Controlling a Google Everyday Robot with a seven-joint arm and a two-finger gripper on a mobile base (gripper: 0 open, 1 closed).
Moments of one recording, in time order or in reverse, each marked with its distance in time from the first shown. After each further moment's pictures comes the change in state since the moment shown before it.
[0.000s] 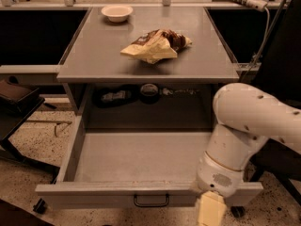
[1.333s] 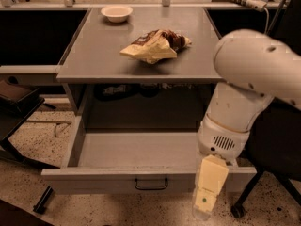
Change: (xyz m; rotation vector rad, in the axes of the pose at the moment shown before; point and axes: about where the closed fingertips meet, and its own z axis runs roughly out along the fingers) arm -0.028 0.001 -0.079 0.147 0.051 0.024
